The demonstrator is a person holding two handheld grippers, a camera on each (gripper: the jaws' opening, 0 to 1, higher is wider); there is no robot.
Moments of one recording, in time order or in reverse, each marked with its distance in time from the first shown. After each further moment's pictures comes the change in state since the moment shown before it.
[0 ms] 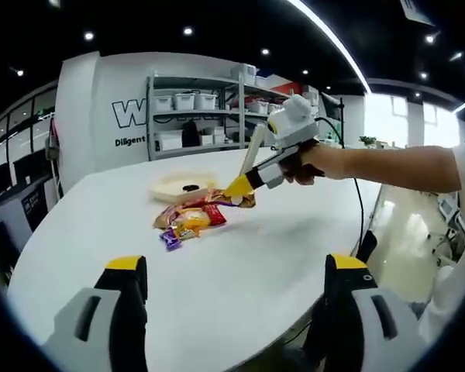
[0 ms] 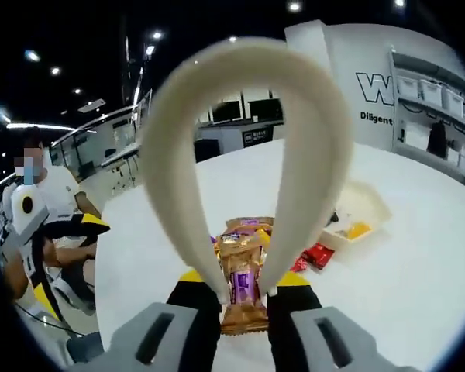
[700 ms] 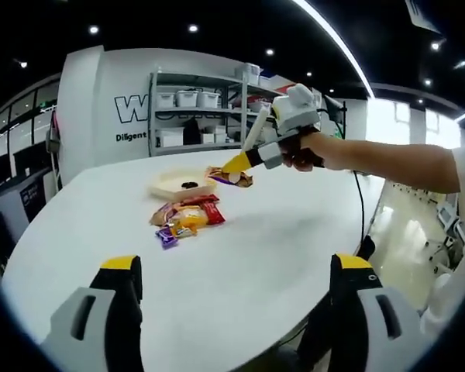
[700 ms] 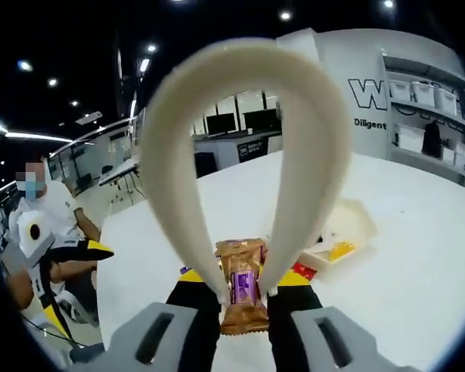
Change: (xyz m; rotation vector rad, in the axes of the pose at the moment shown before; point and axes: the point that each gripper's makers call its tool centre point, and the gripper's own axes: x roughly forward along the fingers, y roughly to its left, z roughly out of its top) left arm 0.005 0.002 -0.002 -0.041 0.002 0.002; right arm -0.007 -0.020 0.028 0.033 -0.064 -0.011
